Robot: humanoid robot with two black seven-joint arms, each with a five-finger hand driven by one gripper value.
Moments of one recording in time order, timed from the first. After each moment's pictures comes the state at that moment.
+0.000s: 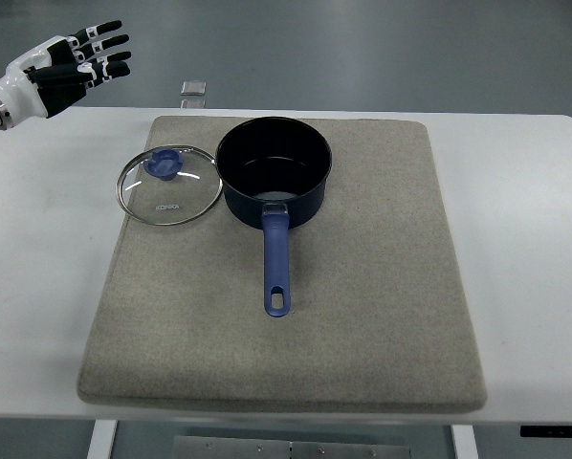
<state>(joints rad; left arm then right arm) -0.99 0.57 -0.51 -0.53 0.10 -0.61 -0.11 0.00 0.00 -0.07 0.19 -0.02 0.02 0.06</state>
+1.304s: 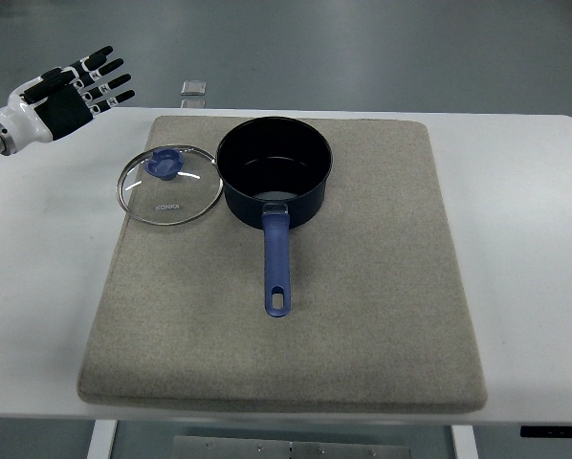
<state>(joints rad) -0.93 0.56 -0.53 -0.52 -0.41 -0.61 0.17 0.00 0.00 -0.07 0.20 -0.02 0.03 0.06</state>
